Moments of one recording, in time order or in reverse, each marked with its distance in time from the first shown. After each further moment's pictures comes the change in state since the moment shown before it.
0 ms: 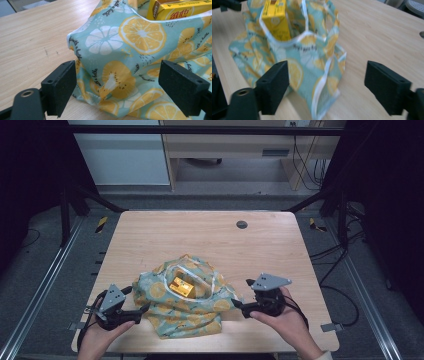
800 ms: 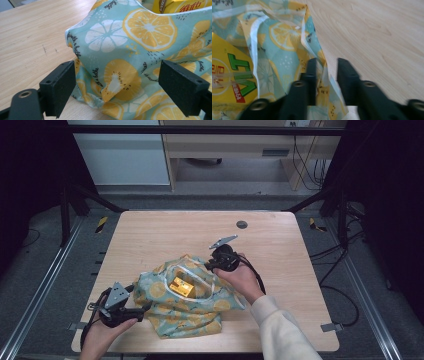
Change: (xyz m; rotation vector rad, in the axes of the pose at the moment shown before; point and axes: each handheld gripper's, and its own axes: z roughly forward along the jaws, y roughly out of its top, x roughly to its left) left arm 0.002 0.001 0.010 0.039 0.006 0.009; right arm -0.038 0.076 0.143 0.206 0.041 0.104
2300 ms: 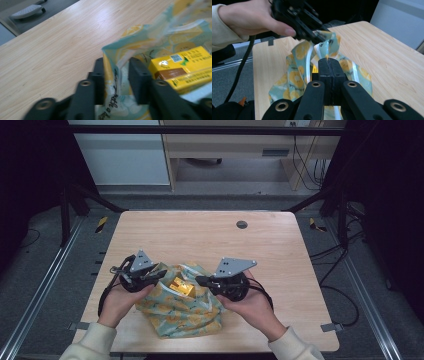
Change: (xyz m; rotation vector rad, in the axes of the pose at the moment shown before) left arm 0.002 0.096 0.033 0.051 -0.056 0.128; right arm 0.085 -0.019 -0.104 -0.341 0.182 -0.259
